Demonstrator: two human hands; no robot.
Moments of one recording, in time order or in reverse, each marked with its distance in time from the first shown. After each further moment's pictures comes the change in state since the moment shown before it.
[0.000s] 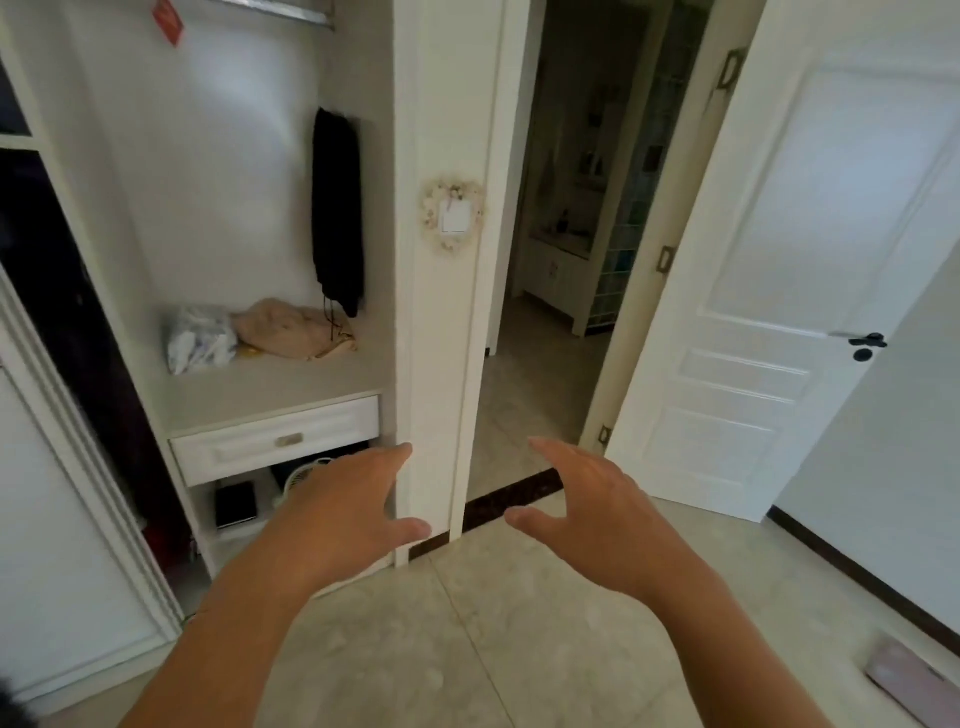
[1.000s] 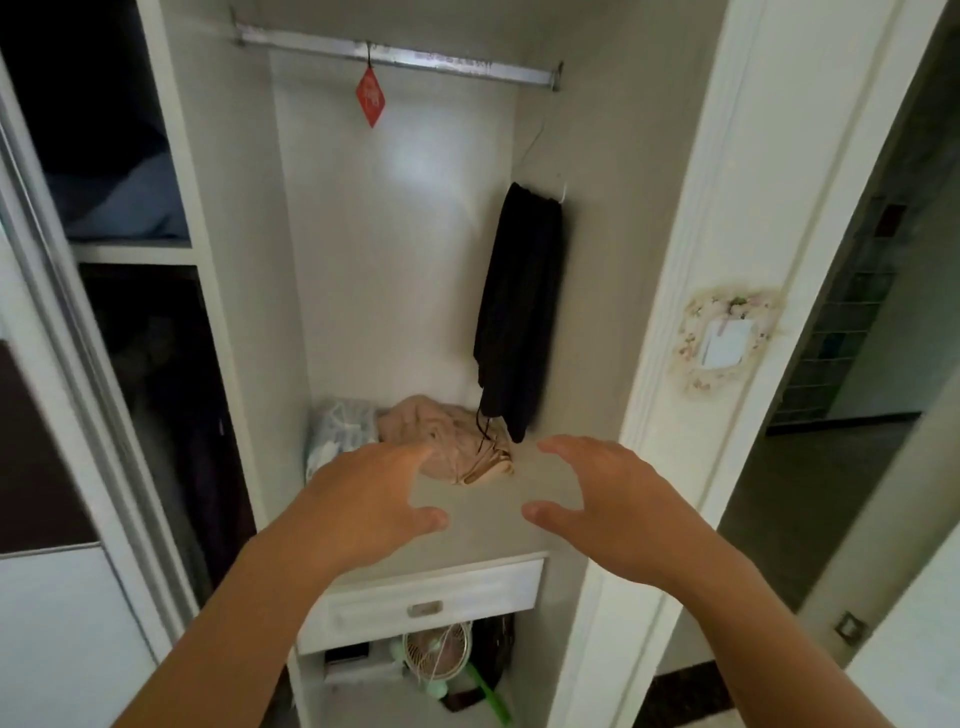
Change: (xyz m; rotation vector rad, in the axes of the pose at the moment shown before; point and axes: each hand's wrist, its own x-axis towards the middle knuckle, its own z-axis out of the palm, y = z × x) left_hand 0.315 -0.288 -0.192 0.175 0.165 -0.180; right_hand 0.471 -0.215 0.049 -0.077 0.017 -0.404
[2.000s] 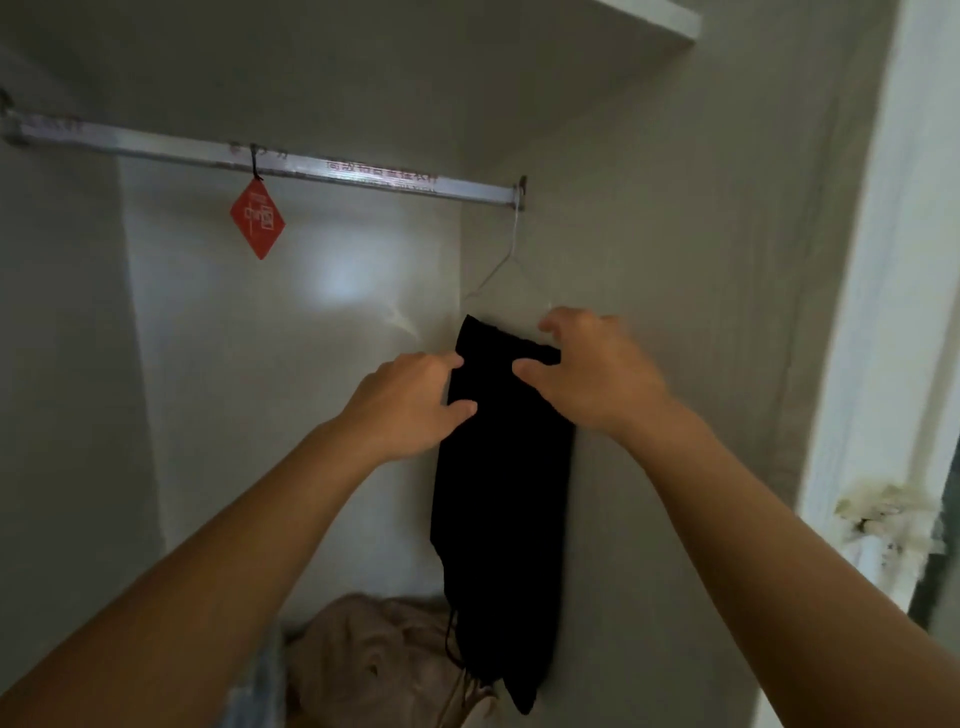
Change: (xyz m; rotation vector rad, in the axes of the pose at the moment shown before) left_hand 0.406 -0.015 -0.141 -0.023 0.392 0.307; right_hand 0.380 0.041 -0.138 -0.046 0.563 0.116
